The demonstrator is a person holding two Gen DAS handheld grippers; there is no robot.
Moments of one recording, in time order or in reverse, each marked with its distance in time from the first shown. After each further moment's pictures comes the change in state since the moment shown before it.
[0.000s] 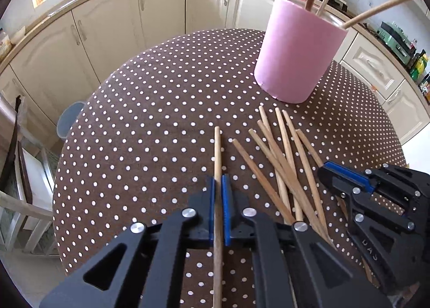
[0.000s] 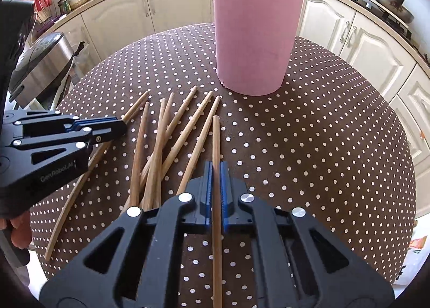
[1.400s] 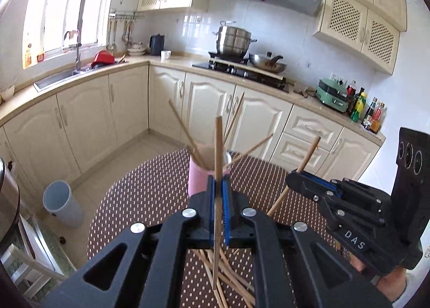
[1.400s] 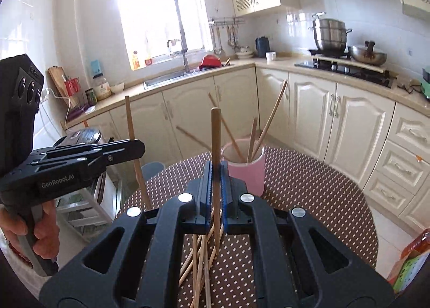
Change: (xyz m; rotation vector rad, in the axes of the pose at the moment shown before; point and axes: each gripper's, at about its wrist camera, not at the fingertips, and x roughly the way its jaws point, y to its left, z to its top) left arm -0.214 -0.048 0.019 0.119 -0.466 -0.186; right arm -0.197 -0.014 0.020 0.090 -0.516 0.086
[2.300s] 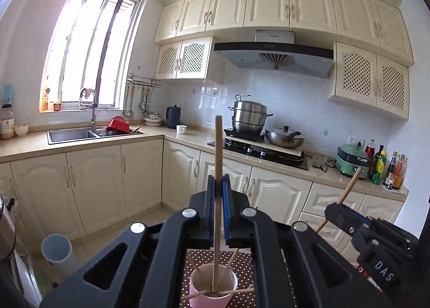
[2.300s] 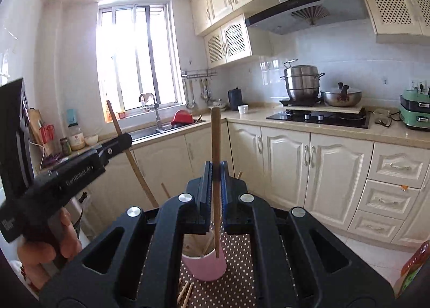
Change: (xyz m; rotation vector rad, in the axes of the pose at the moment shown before) left arm 0.045 -0.032 0.100 -0.026 -0.405 0.114; right arm 0.005 -0.055 0.078 0.036 -0.284 -0.126
